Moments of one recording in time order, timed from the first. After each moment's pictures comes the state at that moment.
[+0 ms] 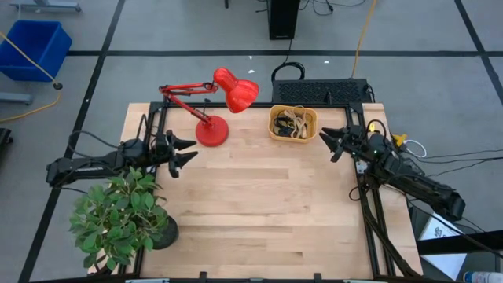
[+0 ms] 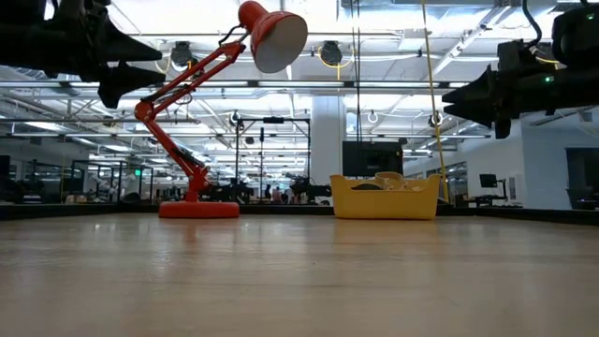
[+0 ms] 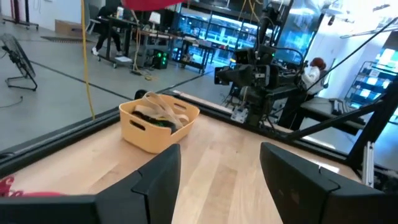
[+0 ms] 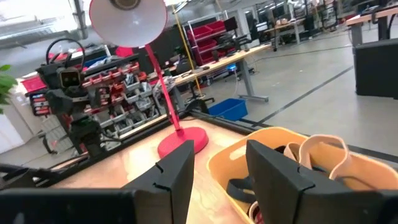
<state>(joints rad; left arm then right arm) 0.12 0.24 0.19 0.05 -0.12 -0.27 -0.60 0.17 0.04 0.17 -0.10 0.34</state>
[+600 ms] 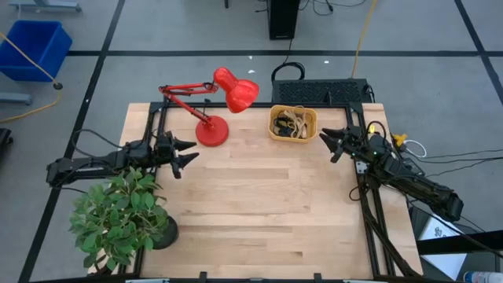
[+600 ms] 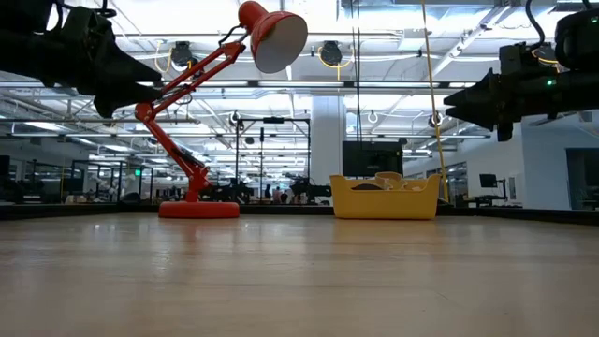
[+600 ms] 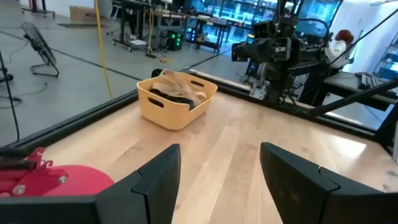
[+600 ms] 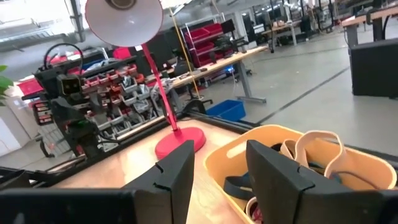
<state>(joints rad) 0.12 0.24 0.18 -0.04 -0.17 -0.23 -0.60 0.13 0.02 0.16 -0.08 0.34</state>
